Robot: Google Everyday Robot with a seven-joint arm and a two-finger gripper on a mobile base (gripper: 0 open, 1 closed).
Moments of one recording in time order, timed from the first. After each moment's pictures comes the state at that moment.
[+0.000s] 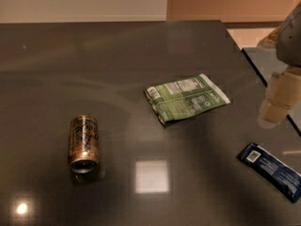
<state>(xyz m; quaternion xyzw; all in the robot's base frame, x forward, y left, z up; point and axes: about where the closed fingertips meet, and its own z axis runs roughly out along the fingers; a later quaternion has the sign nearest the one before) 0.438 -0.217 0.976 -0.60 0.78 -0.03 0.16</state>
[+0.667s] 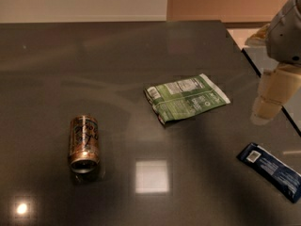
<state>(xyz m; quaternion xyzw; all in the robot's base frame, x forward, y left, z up) 0.447 -0.200 0.976 -0.64 0.75 -0.02 0.17</state>
